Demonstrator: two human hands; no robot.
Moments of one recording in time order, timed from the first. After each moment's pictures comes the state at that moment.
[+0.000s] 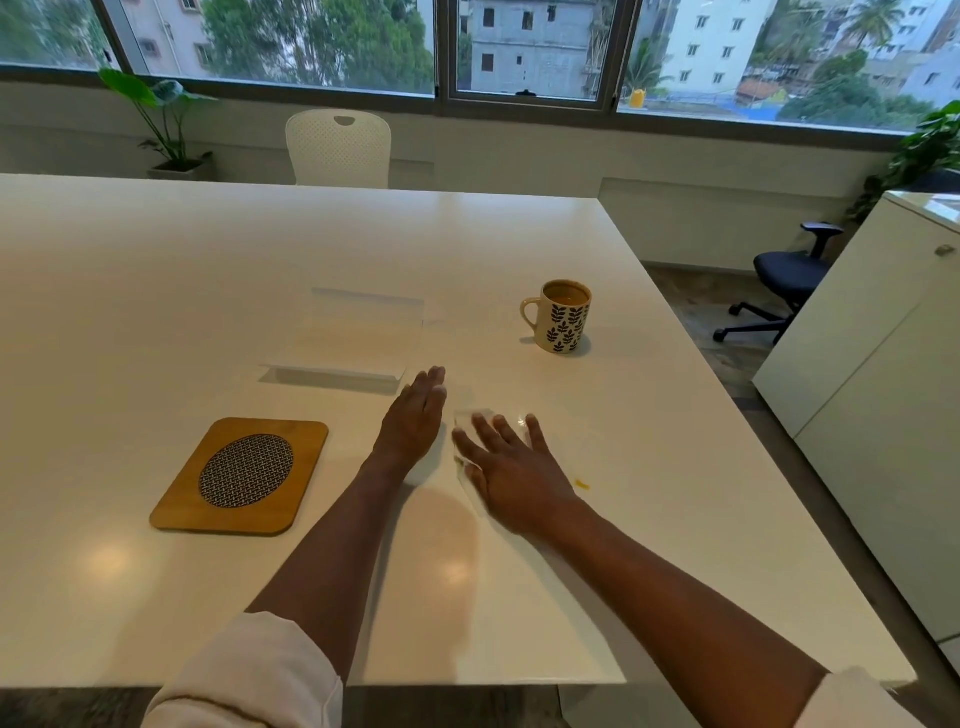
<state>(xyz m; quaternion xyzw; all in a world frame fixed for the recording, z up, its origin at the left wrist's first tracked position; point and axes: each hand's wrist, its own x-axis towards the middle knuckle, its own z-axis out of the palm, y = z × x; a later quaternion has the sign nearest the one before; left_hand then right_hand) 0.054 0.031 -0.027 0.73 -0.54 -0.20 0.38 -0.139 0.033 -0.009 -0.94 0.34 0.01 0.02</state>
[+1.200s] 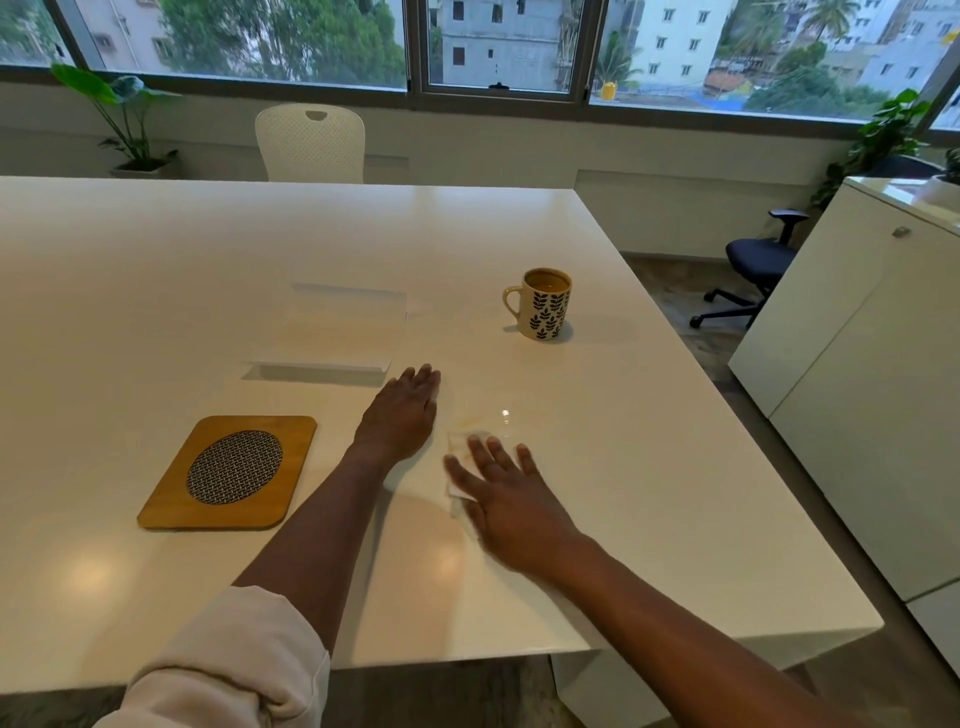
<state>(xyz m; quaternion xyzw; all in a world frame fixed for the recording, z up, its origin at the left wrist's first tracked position) 0.061 0.032 -0.027 0.73 -0.67 -0.07 0.14 -0.163 0.083 -0.015 -0.94 0.34 0.00 0.05</state>
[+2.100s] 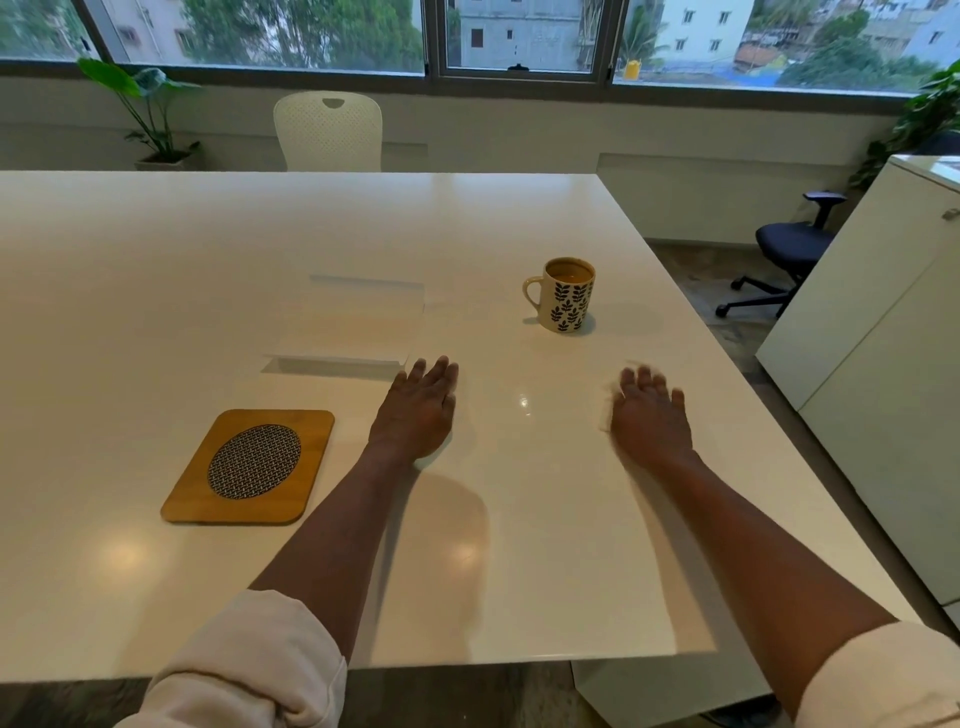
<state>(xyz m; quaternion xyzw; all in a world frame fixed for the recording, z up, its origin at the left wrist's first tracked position) 0.059 0.034 -0.028 0.75 -0.65 -0.05 0.10 -0.236 -0.061 -0.016 -0.78 0.62 -0.03 0.07</state>
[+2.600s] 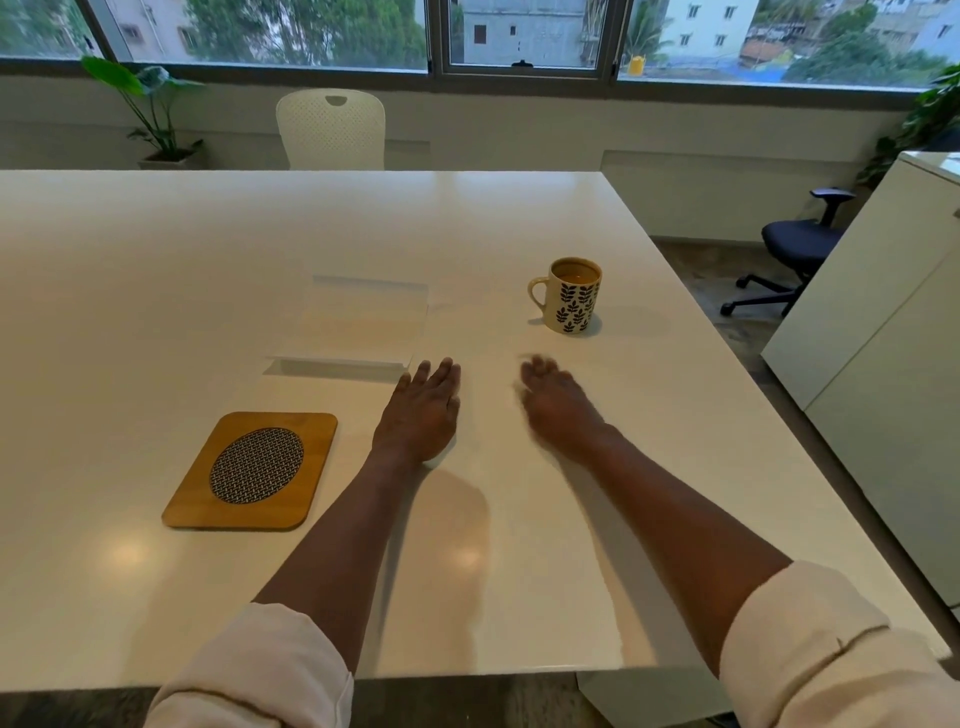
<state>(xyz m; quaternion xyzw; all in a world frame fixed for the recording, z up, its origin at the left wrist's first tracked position) 0.059 0.032 -0.028 0.75 -0.65 -0.05 0.10 -0.137 -0.048 -0.011 -0.90 0.43 -0.02 0.06</state>
